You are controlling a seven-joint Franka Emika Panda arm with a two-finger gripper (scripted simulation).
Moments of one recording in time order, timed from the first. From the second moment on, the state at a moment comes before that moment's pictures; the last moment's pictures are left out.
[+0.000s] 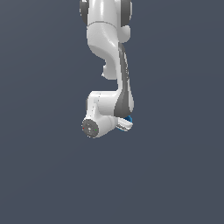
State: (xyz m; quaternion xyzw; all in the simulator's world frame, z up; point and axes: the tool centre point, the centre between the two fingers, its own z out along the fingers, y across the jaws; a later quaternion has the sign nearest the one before) arm -0.082 0.034 0.073 -0.88 0.24 0.40 0.11
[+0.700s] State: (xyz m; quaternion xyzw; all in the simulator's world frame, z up) arm -0.100 -0.082 0.135 -0.88 0.24 0.40 0.11
